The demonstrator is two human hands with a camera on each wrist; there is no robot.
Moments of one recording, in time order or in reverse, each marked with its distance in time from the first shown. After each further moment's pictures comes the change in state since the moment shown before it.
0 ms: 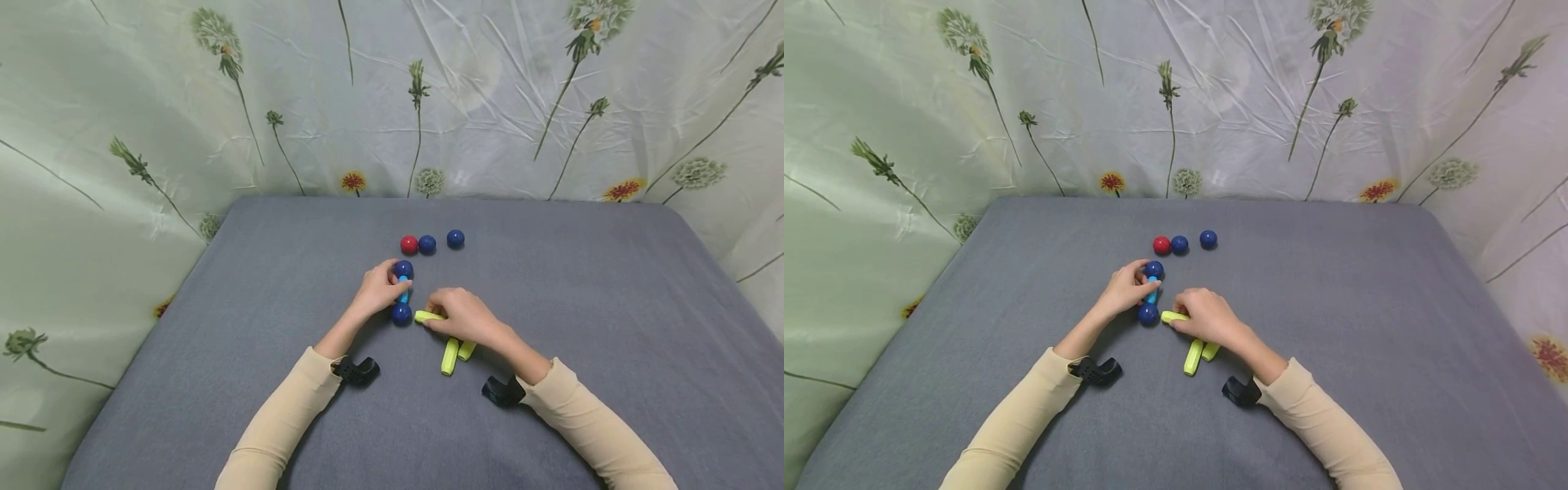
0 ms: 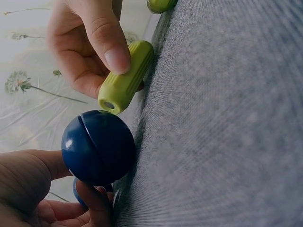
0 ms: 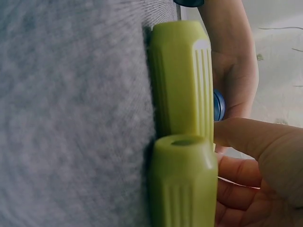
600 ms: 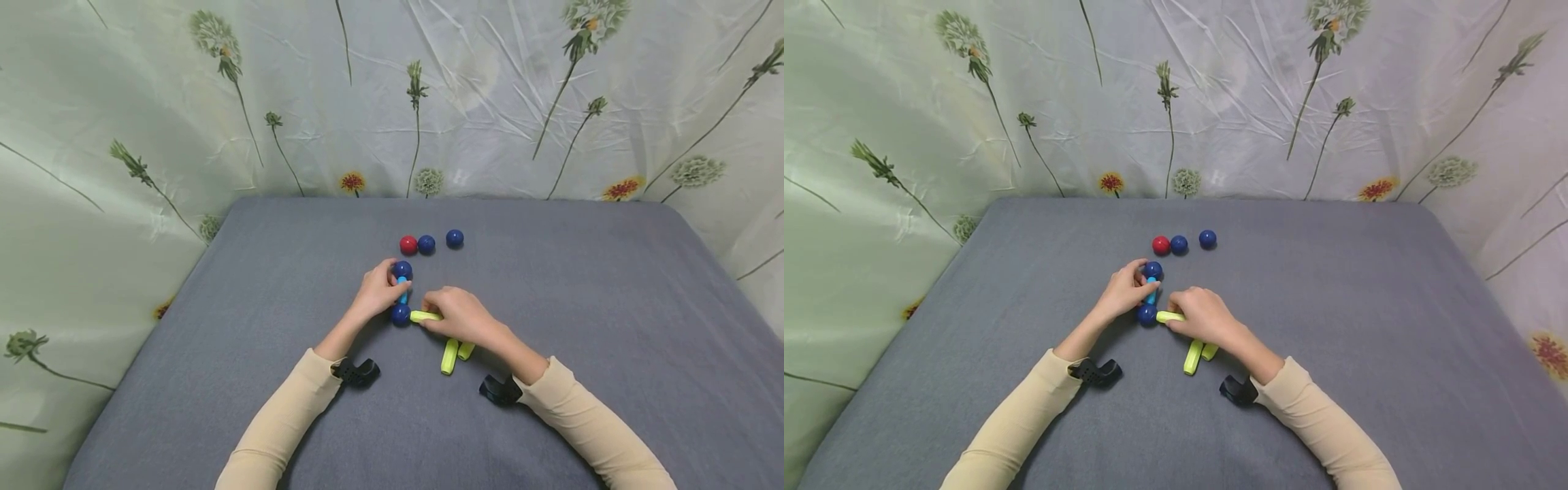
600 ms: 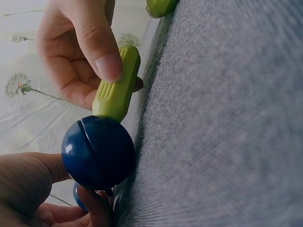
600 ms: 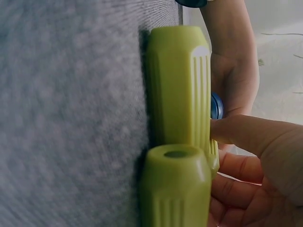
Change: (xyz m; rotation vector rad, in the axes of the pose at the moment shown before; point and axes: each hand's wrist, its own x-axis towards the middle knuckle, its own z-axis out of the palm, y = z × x) left_hand -0.003 0.001 0.002 0.032 0.034 0.018; right_hand 0.001 -0.008 -0.001 -0.065 -0.006 -0.006
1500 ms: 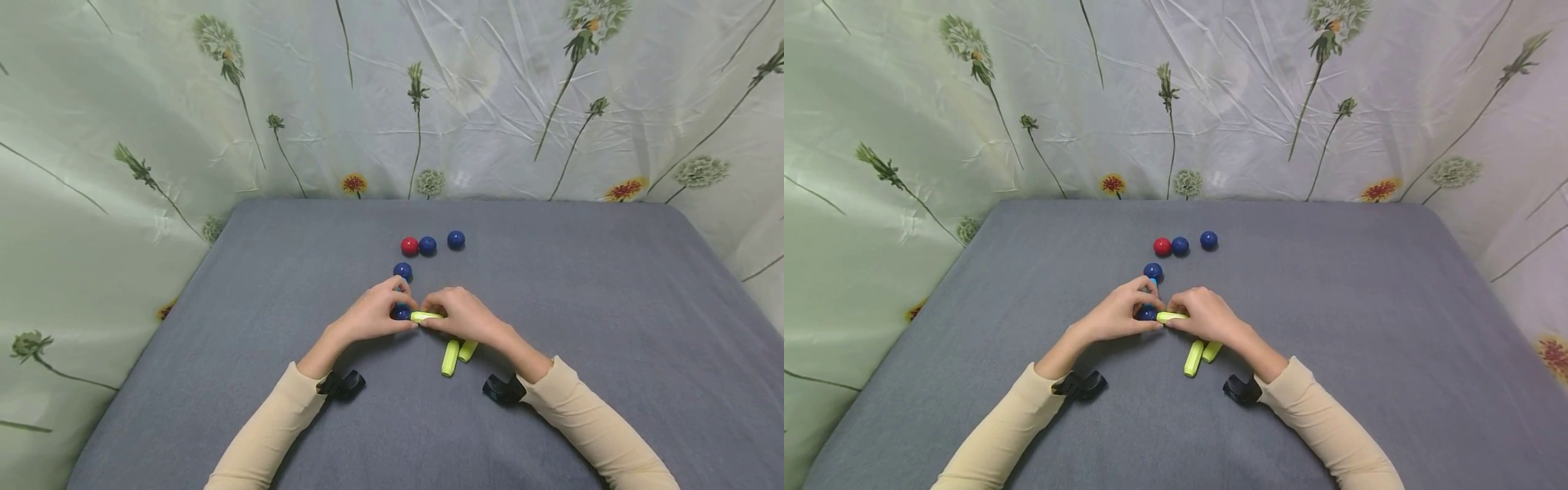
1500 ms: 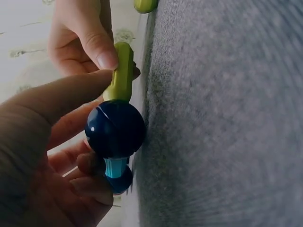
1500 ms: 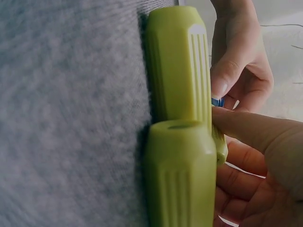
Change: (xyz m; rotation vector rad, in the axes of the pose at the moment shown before) left_hand -0.031 -0.002 -0.015 0.291 -0.240 0.508; right_hand 0.002 0.009 -0.003 0.147 -0.033 -0.046
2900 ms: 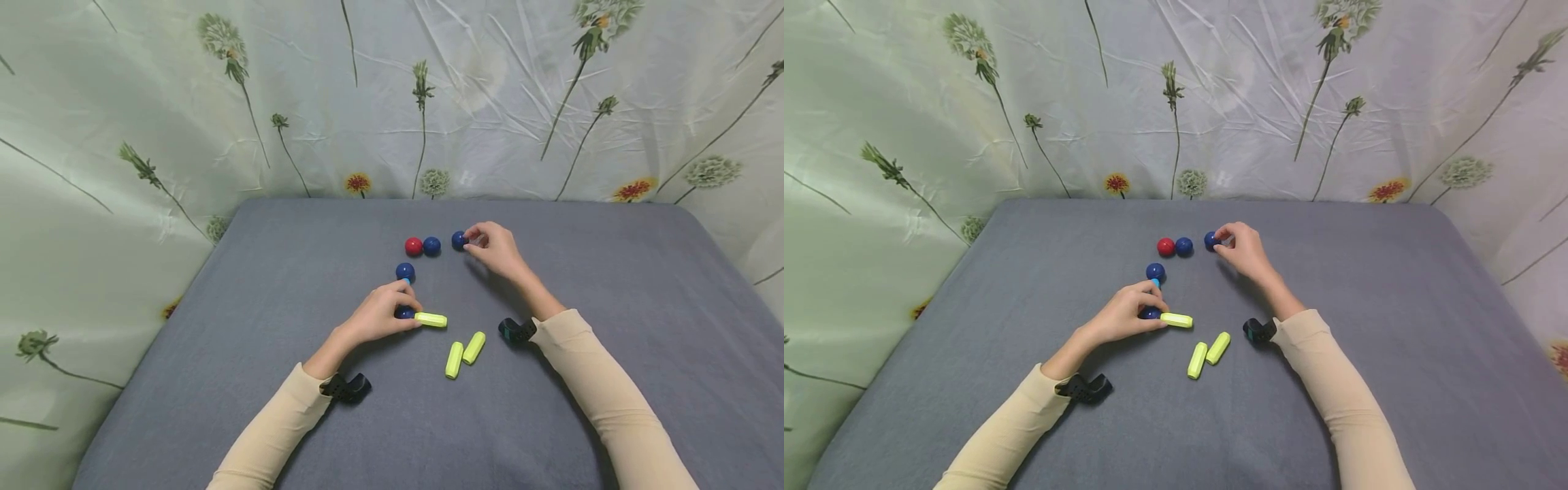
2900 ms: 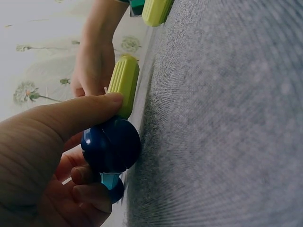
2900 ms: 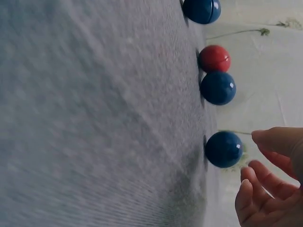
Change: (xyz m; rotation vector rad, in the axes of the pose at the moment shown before) left_hand 0.002 -0.002 0.007 0.013 0.048 -0.015; right_hand 0.043 0.083 -0.052 0.069 0.371 0.226
